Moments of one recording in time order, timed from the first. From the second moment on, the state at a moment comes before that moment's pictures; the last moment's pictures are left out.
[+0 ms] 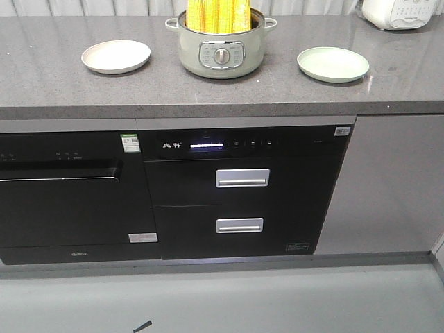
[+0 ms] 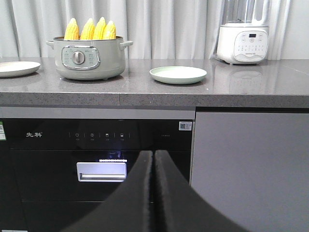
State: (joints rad) left arm -0.04 -0.01 0.02 0.00 0.05 -0.02; right arm 0.03 -0.01 0.03 0.07 0.09 -0.05
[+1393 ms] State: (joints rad) left arm -0.04 -0.01 0.02 0.00 0.05 -0.02; right arm 0.03 -0.01 0.03 0.07 0.09 -0.05
